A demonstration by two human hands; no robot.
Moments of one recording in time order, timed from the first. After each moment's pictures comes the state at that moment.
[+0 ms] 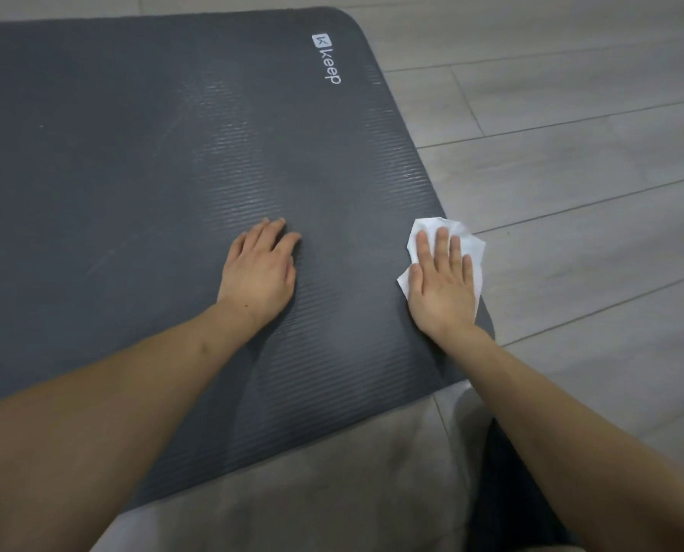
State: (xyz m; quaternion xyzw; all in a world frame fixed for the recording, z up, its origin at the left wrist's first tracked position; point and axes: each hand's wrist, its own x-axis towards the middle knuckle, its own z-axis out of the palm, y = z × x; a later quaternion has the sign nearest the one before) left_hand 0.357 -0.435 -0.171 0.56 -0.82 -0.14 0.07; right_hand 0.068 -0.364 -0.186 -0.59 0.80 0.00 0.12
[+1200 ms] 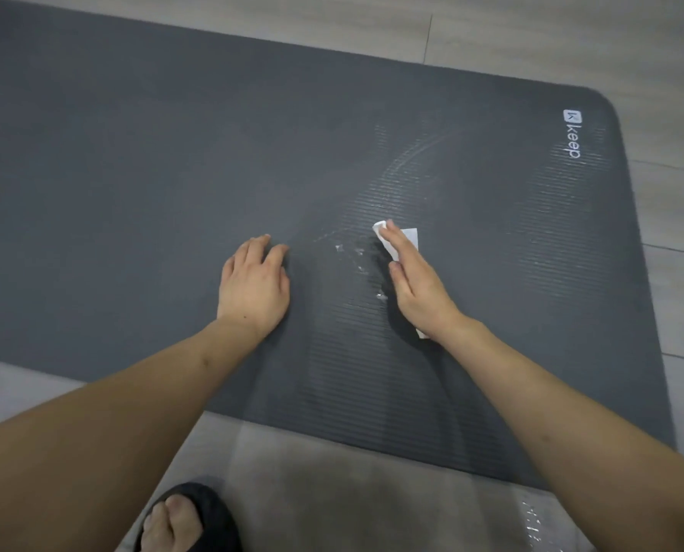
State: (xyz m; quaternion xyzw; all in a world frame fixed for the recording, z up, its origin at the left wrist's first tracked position) left_hand 0.590 -0.340 -0.150 0.81 -0.58 -0.08 0.09; right_hand 0.331 -0.435 -0.164 -0.79 0.41 -0.22 0.40
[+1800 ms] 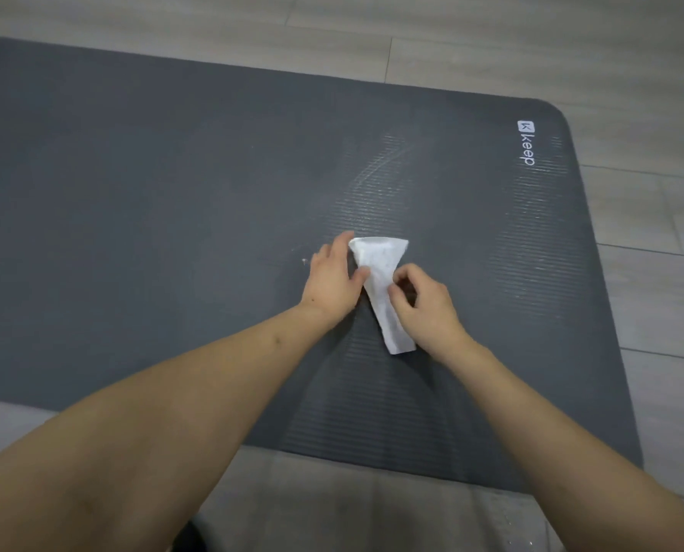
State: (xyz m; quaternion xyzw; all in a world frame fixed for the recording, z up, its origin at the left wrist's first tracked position) left_hand 0.459 -0.417 -0.143 0.73 -0.55 -0.32 0.26; right_hand 0.279 -0.424 -0.148 -0.70 0.55 -0.25 0.39
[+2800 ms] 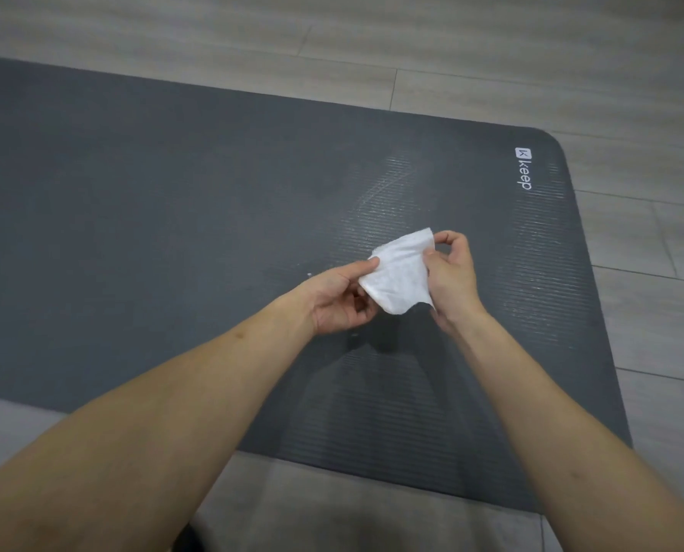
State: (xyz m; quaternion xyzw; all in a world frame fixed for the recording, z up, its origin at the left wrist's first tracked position) left_hand 0.463 -0.422 -0.097 0.48 -0.01 -0.78 0.39; right_hand 0.290 -0.464 -0.096 -0.42 0.55 -0.44 0.57
